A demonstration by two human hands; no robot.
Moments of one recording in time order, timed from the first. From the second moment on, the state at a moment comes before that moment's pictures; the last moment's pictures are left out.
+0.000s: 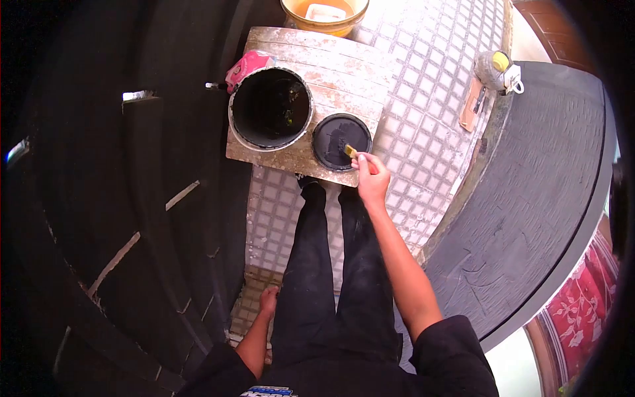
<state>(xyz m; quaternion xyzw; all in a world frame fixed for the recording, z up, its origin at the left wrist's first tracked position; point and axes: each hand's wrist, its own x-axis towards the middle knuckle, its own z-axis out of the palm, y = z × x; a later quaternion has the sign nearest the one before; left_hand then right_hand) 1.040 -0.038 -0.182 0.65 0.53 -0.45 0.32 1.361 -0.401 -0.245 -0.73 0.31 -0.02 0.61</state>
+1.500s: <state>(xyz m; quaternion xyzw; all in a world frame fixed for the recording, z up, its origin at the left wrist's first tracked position) 1.096 0.045 -0.173 0.61 0.52 -0.49 0.34 1.325 -0.384 -0.260 -0.77 0.40 -0.09 0.49</state>
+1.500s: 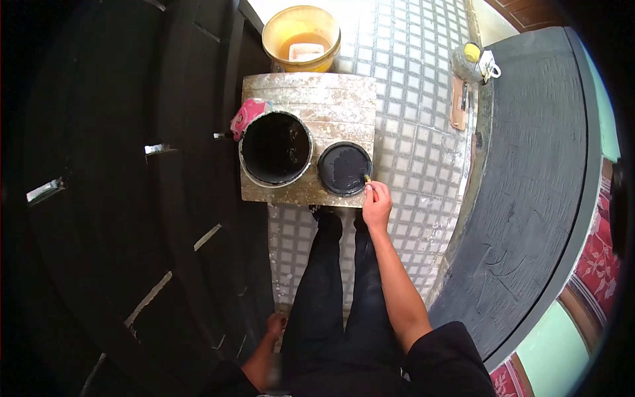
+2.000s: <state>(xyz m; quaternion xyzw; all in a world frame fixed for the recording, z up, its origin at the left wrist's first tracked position) 1.158 0.046 -0.195 0.64 0.45 -0.46 0.43 1.327 -0.383 -0.203 -0.64 0.41 -0.06 0.65</state>
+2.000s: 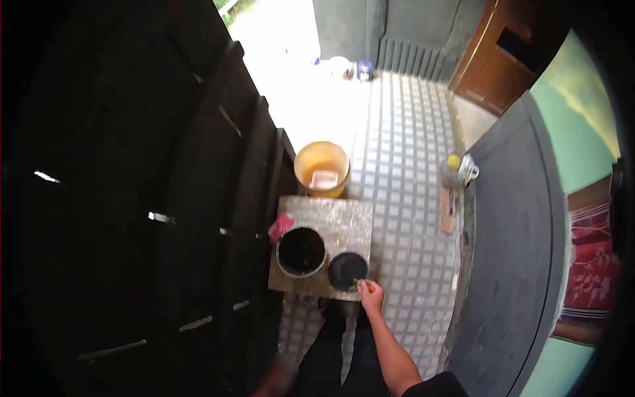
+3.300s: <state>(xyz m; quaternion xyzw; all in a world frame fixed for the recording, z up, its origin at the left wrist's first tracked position) 0.984 -0.079 -0.182 0.46 0.65 -0.10 0.59 1.355 -0.475 -0.021 -0.57 0.33 0.05 0.75</state>
